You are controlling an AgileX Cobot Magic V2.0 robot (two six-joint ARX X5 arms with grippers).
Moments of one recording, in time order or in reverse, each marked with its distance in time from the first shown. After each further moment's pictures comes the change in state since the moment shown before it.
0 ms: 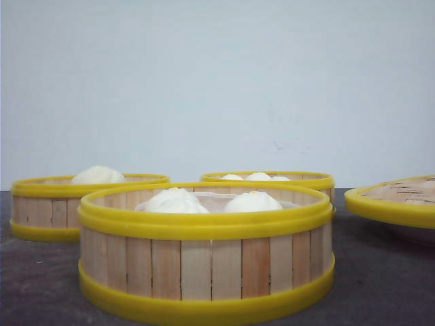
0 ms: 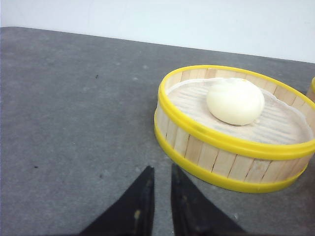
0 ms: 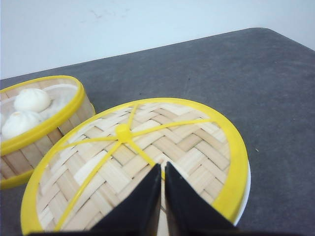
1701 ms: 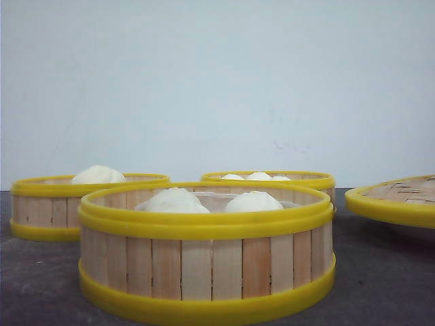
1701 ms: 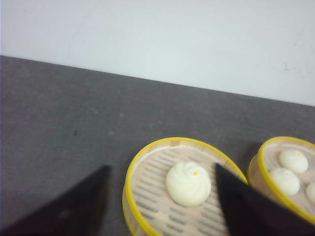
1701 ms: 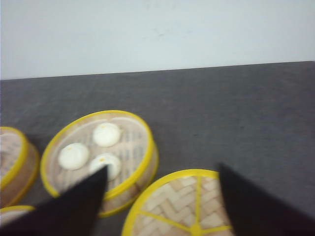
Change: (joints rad) left arm -0.002 0.681 0.851 -0.268 0.088 -0.050; right arm 0.088 0.693 0.867 -0.318 -0.133 -0.075
